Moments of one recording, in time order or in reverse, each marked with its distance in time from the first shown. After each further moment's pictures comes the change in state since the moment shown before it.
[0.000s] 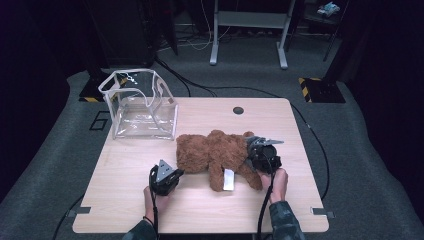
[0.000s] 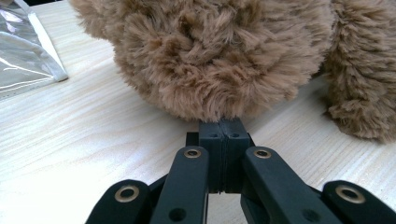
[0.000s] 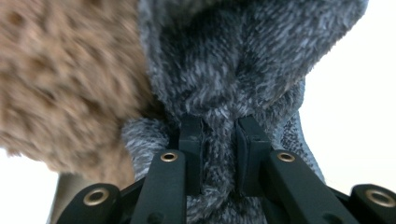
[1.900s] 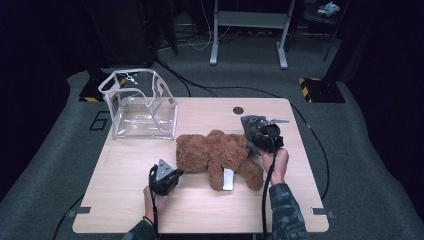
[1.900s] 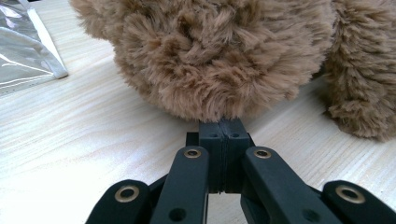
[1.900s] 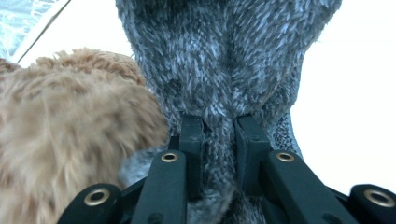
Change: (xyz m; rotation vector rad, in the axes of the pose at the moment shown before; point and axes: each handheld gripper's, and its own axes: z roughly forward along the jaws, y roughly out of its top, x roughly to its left) left arm 0.002 0.000 0.001 -0.001 0.002 -0.011; right arm -0.013 0.064 -0.001 -0.088 0.021 0.050
